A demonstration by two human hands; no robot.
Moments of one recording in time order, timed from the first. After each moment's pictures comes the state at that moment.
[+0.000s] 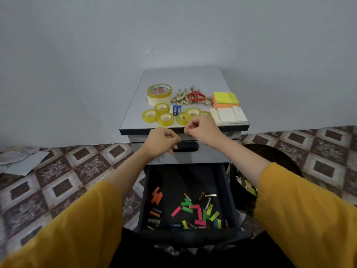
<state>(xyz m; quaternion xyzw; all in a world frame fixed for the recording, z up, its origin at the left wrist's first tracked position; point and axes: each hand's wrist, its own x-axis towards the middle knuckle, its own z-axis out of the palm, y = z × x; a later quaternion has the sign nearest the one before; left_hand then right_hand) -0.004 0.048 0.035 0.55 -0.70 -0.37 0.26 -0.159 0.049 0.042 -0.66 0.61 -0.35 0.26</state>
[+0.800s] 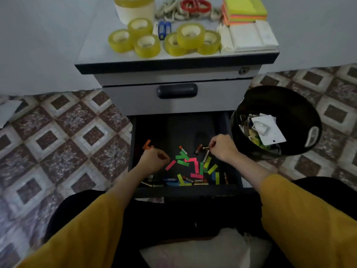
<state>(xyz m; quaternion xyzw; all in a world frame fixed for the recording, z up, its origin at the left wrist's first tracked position) 0.022 0.079 -0.177 0.63 -0.66 -0.41 0.01 -0.211 0.089 -0.183 -0.57 0.75 -0.08 0.33</state>
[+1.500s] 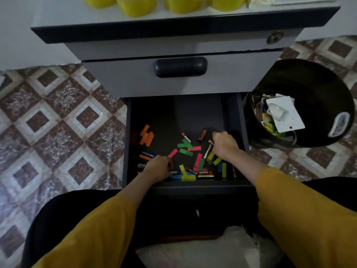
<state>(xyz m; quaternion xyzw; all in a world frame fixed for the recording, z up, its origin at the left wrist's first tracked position) 0.018 0.090 -0.248 0.55 -0.73 -0.35 -0.23 -0.196 0.080 -0.237 -0.60 0.73 0.11 0.30</state>
